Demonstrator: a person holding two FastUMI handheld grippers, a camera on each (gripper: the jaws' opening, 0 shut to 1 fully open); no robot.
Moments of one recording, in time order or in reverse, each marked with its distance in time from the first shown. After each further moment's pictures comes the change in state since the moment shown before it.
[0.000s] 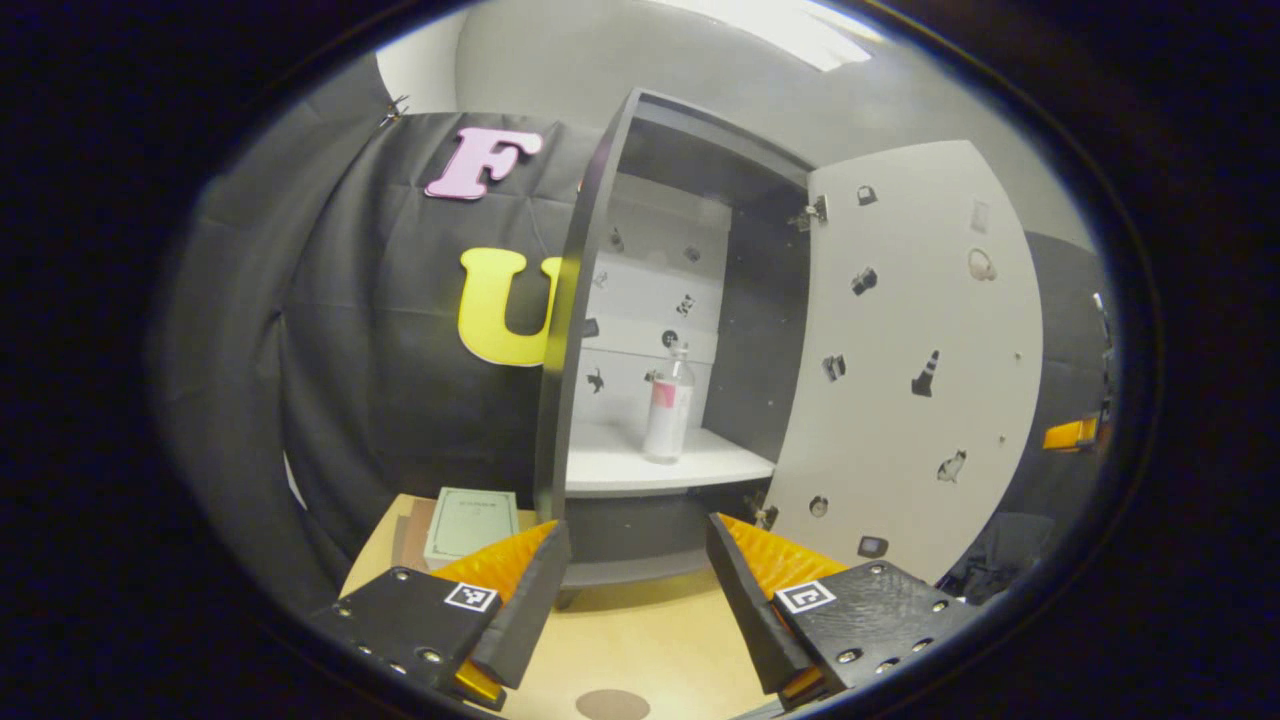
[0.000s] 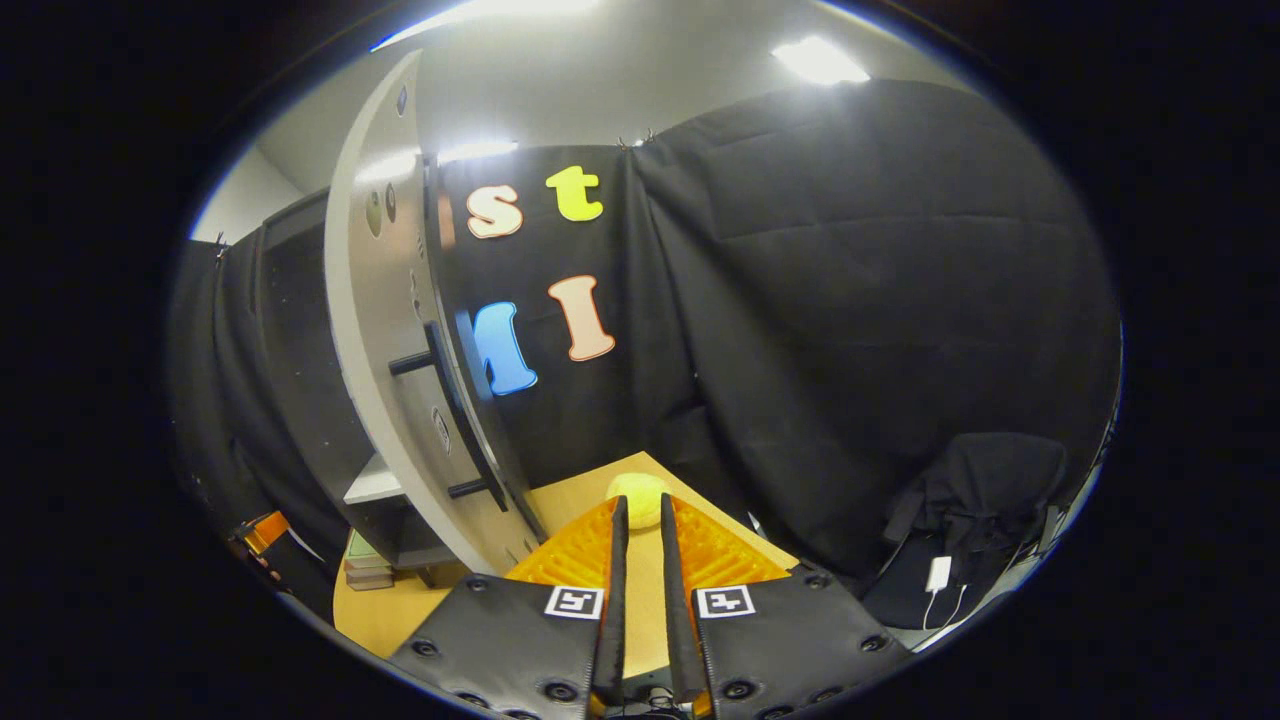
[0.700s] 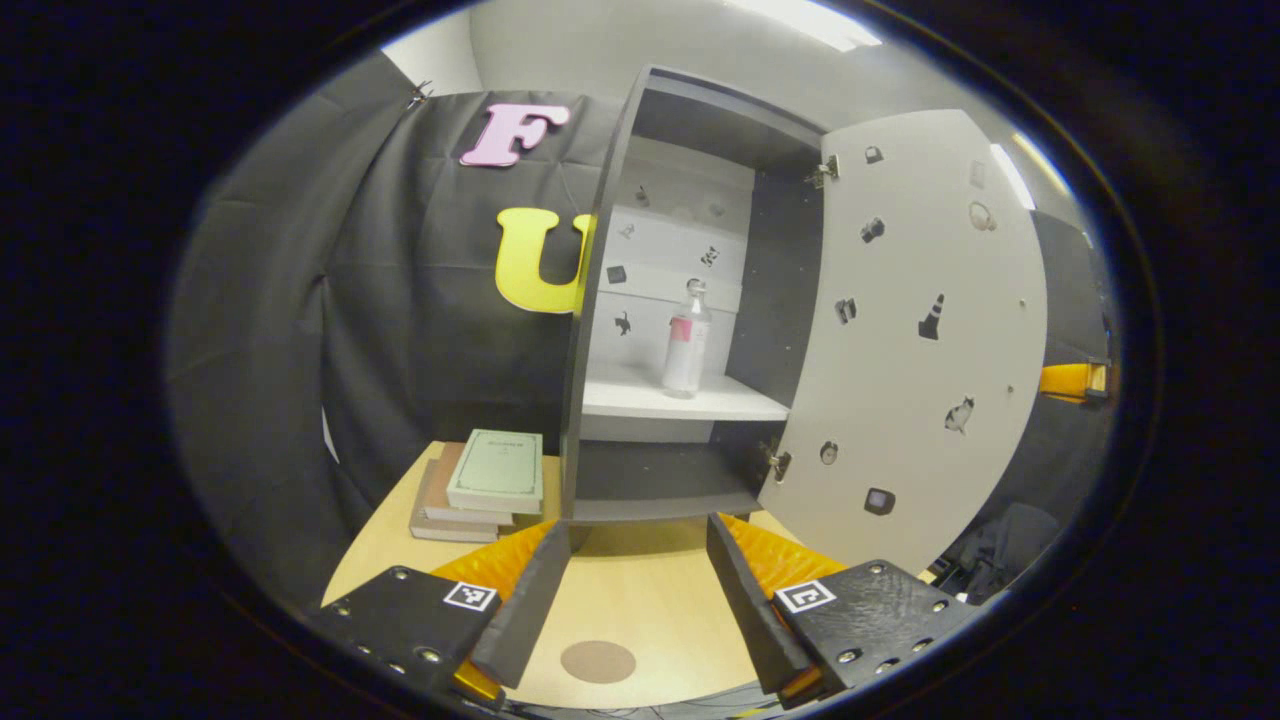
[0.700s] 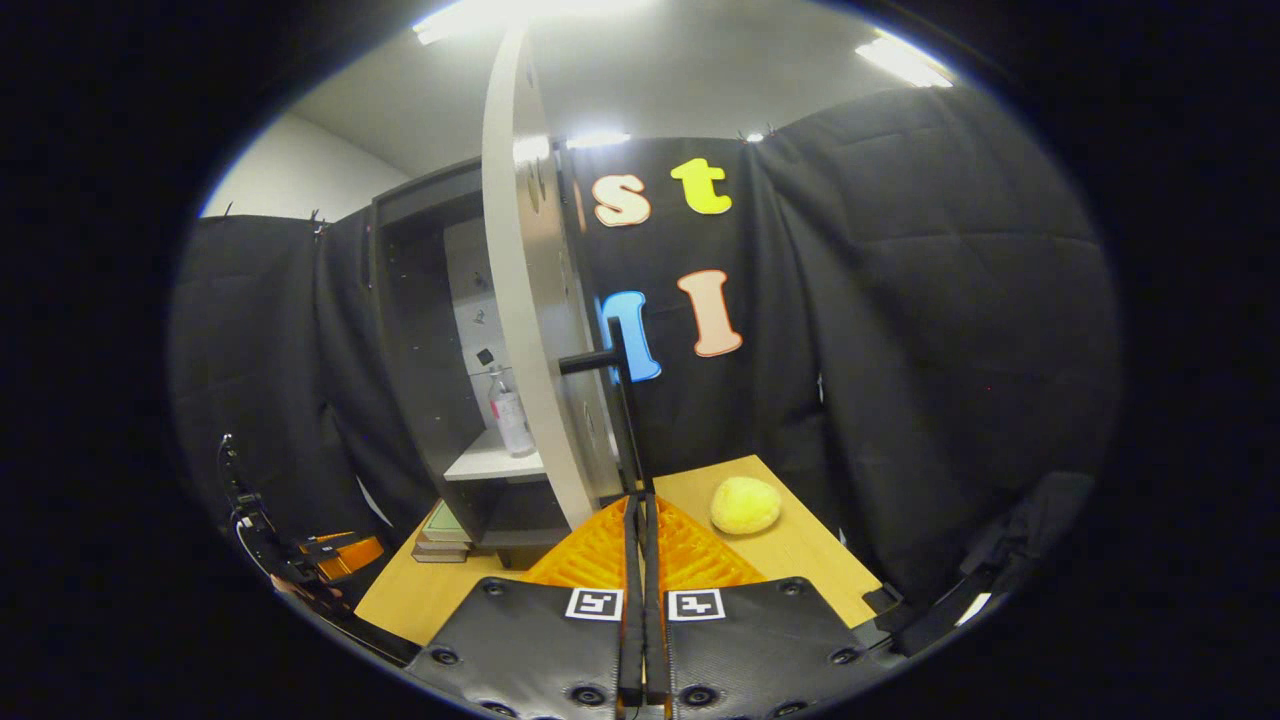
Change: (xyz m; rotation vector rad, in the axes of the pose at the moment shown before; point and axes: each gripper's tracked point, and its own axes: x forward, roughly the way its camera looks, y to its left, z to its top) left arm -0.058 -0.004 -0.076 -0.003 0.133 0.136; right arm -0.013 0.074 0.004 -0.098 0.029 0.298
